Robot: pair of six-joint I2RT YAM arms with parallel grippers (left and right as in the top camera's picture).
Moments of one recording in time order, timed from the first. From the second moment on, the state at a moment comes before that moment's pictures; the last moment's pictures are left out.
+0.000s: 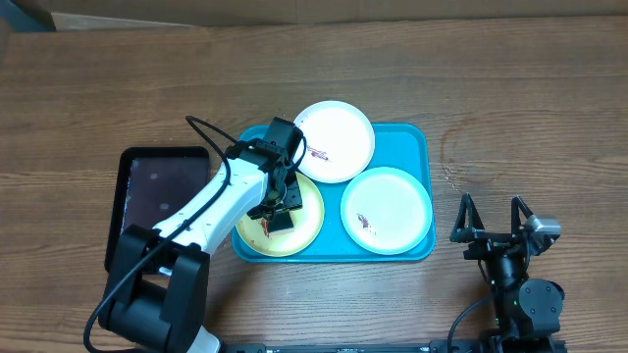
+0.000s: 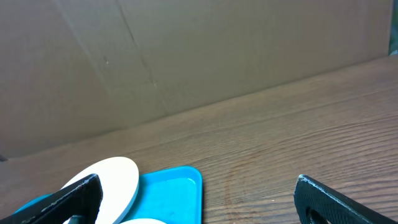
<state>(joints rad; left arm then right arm) -0.40 1.74 1.12 -0.85 -0.03 -0.64 0.07 0.01 0.02 -0.03 0.03 0.31</state>
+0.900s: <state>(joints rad) -0.40 1.74 1.11 -0.86 0.05 -0.62 0.07 0.01 0.02 -0.03 0.03 0.31</state>
